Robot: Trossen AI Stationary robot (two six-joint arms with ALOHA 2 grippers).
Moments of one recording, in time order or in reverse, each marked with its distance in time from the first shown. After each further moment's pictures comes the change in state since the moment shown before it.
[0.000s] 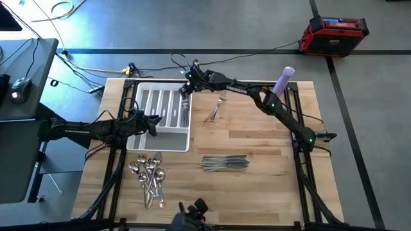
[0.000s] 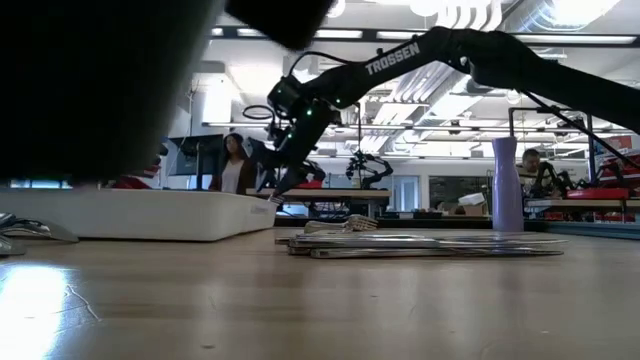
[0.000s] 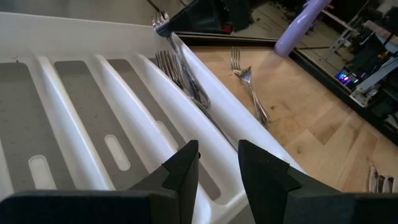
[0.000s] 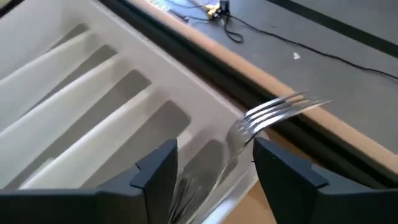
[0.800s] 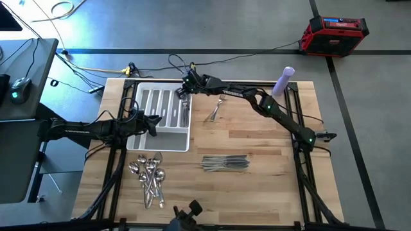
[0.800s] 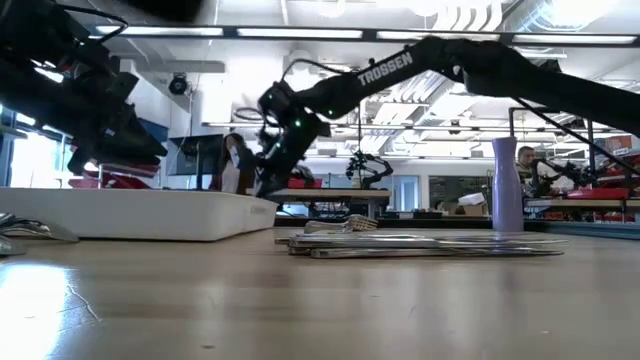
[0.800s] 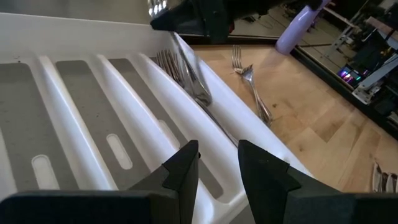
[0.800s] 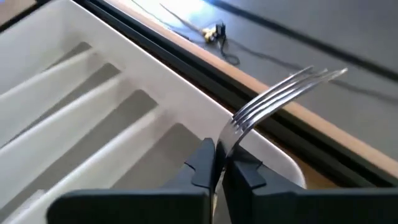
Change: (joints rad) left arm 0.000 0.000 0.000 -0.008 0.000 0.008; right arm 0.047 0.057 0.035 0.112 0.096 -0.027
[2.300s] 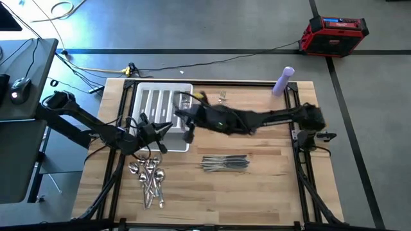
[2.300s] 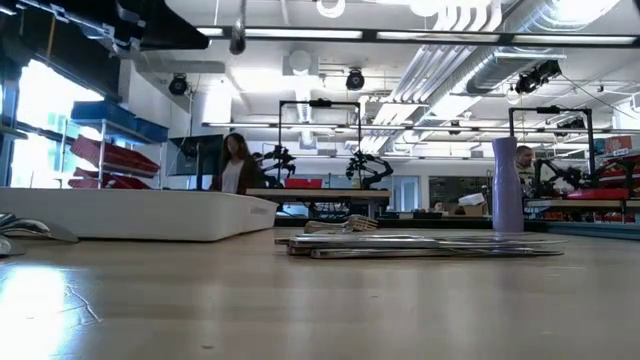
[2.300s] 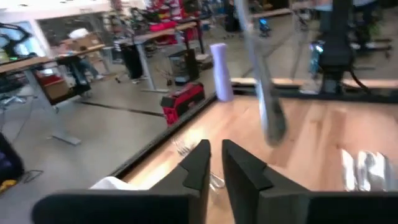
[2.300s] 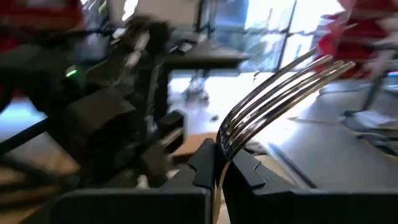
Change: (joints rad) left arm -0.528 0.648 0.370 0.526 -0.487 0.718; right arm 0.523 -0.777 -0.776 0.637 0.256 -0.383
